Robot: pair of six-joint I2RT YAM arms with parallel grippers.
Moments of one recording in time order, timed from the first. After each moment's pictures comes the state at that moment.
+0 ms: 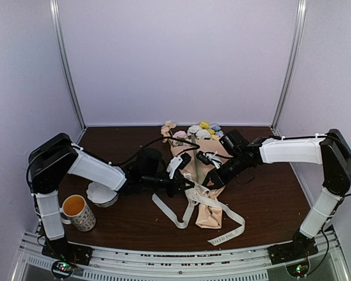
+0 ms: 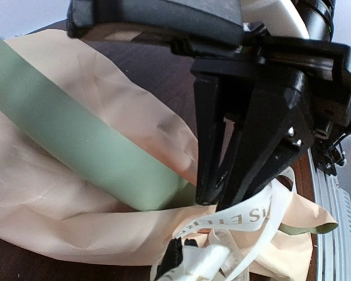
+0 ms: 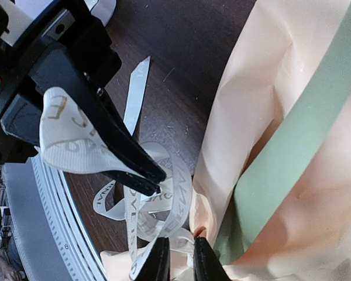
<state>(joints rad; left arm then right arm) -0.90 1.93 0.98 0.52 0.45 -0.13 0.65 1.69 1.09 -0.45 -0.59 0.05</state>
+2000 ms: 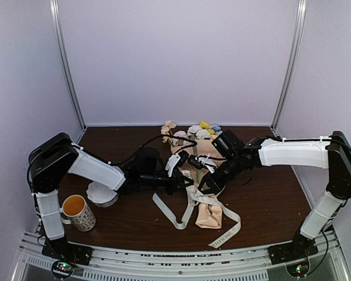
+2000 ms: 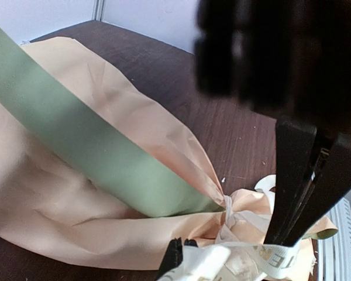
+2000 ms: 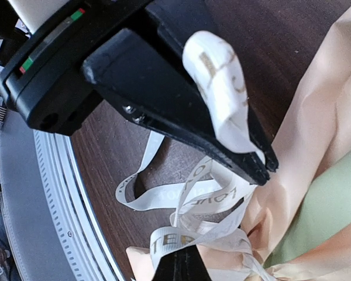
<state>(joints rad) -0.89 1.94 0.97 0.57 0.45 -0.15 0.77 1.66 1.13 -0.51 -0.55 0.00</state>
